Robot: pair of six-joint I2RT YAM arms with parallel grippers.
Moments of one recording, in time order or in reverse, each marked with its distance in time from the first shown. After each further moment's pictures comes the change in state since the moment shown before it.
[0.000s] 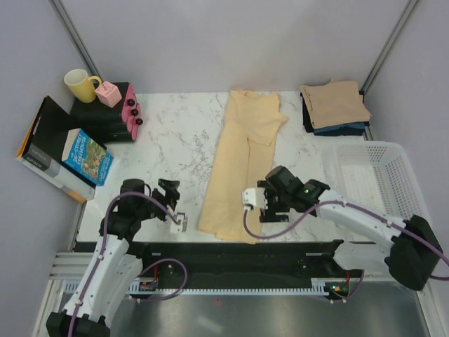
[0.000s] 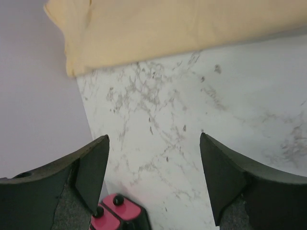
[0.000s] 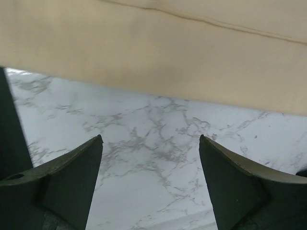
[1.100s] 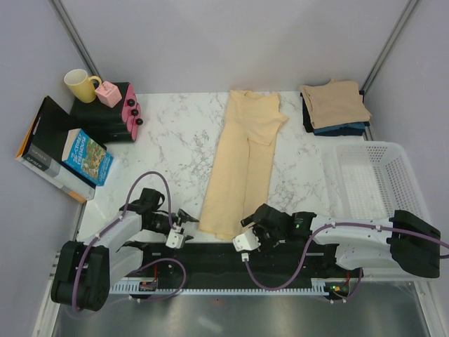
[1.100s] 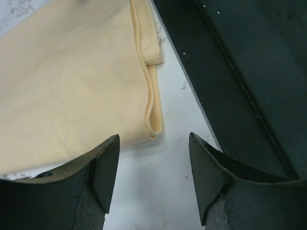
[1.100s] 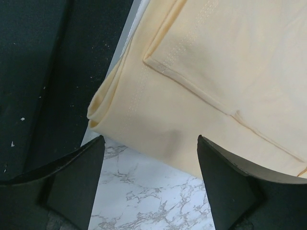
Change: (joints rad) left arm -0.010 0.405 -0.216 -0.120 0.483 0.323; right arm 0.425 -0.093 -0.332 0.310 0.043 -0.077
